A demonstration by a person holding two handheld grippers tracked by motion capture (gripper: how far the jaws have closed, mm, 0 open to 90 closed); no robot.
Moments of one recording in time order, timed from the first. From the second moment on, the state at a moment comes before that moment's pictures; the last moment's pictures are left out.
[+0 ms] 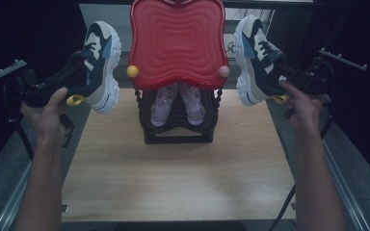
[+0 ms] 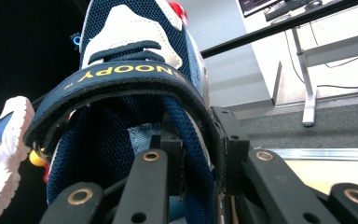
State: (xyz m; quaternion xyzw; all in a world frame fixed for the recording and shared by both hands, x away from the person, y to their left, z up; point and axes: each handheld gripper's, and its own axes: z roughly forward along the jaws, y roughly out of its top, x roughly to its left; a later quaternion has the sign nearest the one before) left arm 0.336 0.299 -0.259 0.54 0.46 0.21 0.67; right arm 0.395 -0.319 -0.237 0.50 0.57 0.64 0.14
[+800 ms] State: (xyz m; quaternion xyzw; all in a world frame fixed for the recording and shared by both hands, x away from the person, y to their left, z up) left arm 0.372 0.250 -0.207 0.56 0.44 0.21 0.67; right arm 0.422 -0.260 -0.172 0.48 0.59 0.64 0.10
